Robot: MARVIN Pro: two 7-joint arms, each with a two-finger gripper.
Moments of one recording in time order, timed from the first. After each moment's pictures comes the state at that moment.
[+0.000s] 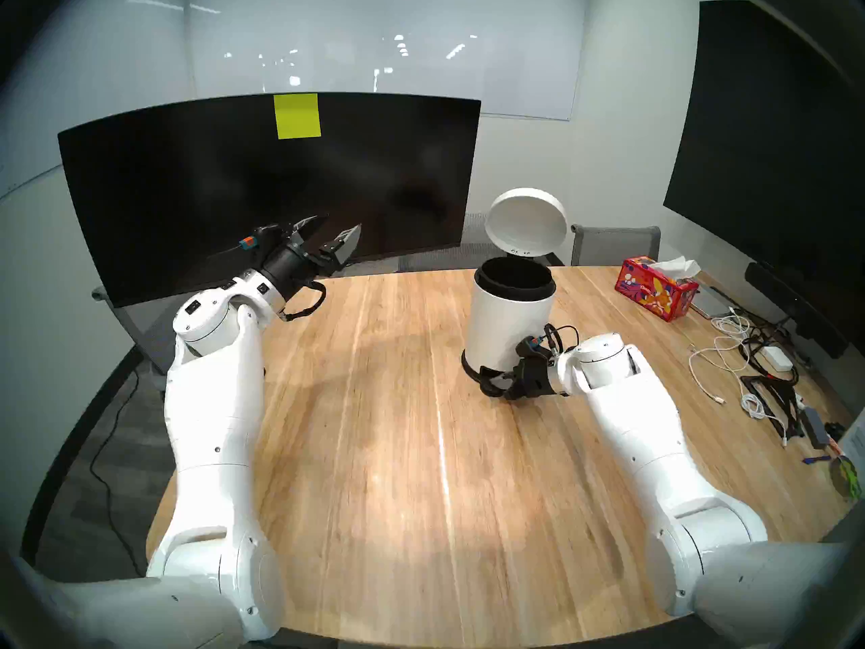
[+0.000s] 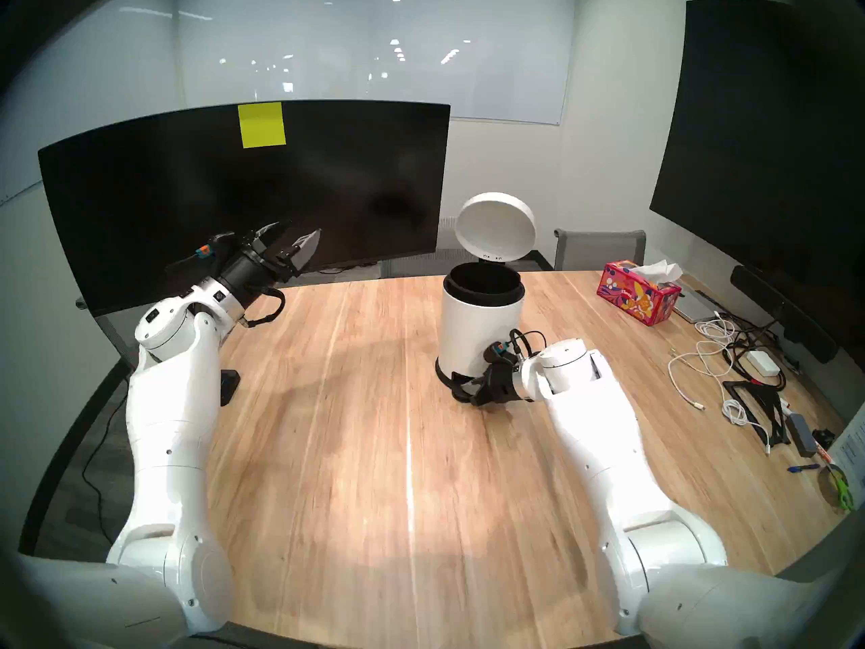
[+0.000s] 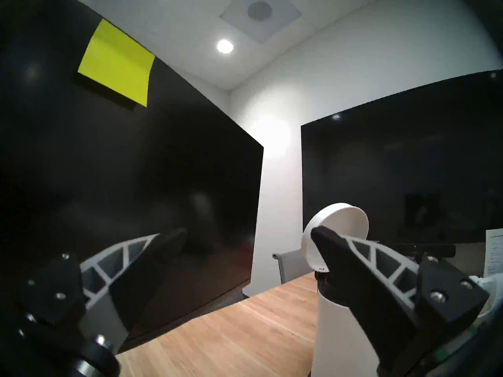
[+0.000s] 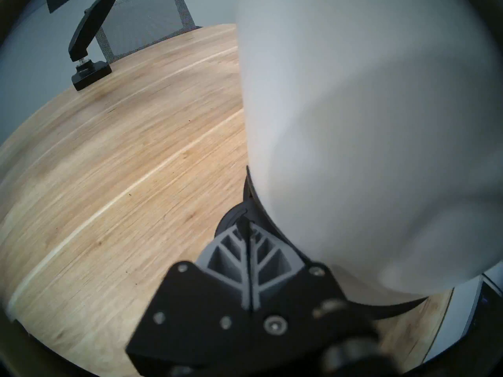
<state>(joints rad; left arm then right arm) 1.10 -1.51 -1.89 -1.46 -0.25 0.13 -0.89 -1.02 -1.34 1.46 -1.04 -0.27 0.48 0.98</state>
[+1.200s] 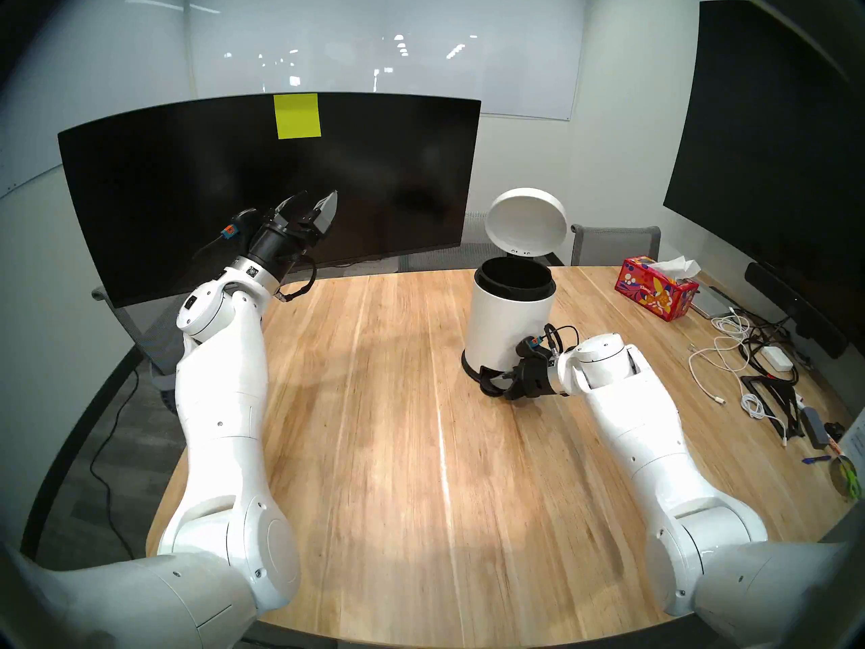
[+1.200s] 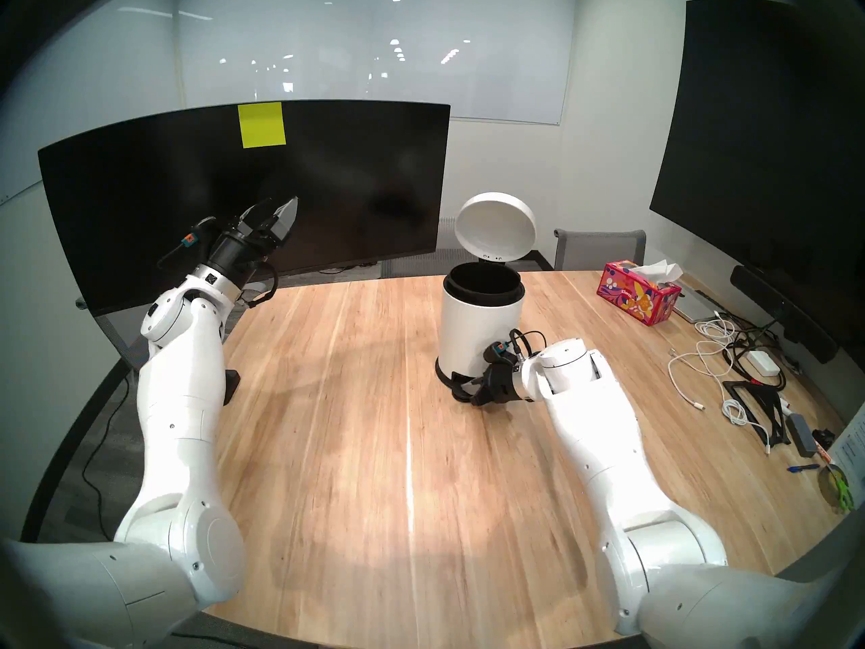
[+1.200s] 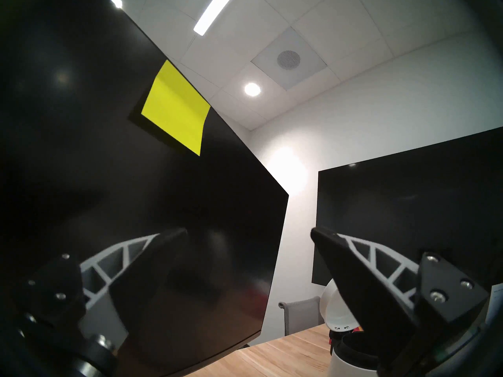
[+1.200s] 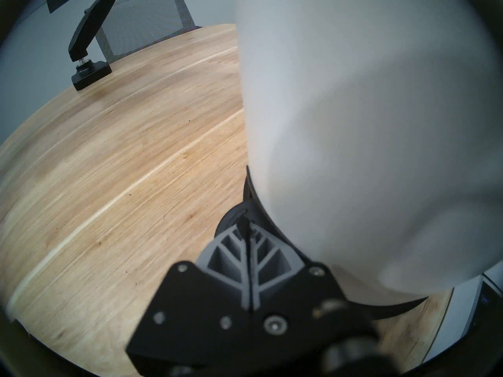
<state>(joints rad) 0.97 -1.55 -1.96 -1.31 -0.35 0.11 -0.86 -1.02 -1.34 1.46 -1.04 -0.27 0.48 0.98</state>
